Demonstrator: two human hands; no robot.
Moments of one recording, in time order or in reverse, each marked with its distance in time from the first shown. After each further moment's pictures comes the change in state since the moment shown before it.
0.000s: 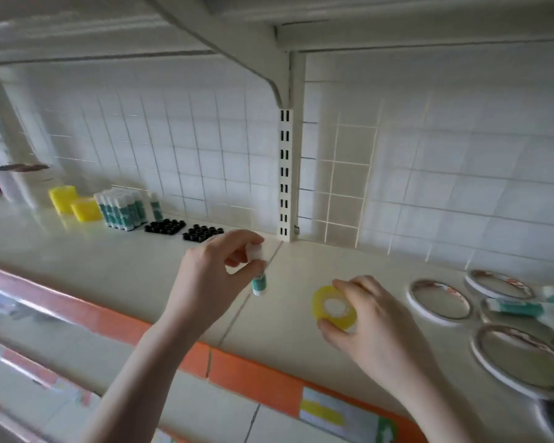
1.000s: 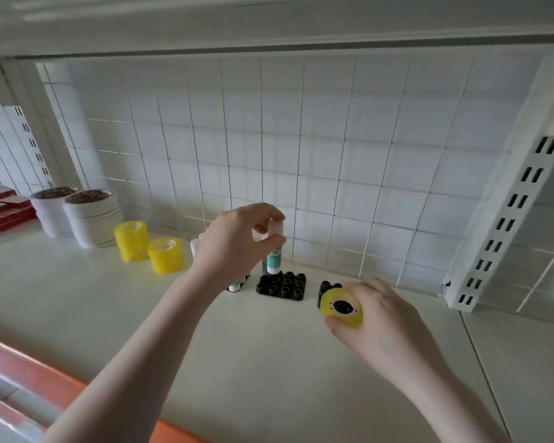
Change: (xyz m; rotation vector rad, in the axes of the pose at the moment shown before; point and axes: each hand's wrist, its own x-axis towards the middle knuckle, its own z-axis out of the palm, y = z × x) left_hand 0.192 -0.259 -0.137 0.075 -0.115 0.031; right_hand 0.205 -0.210 0.163 -0.037 -0.010 0.043
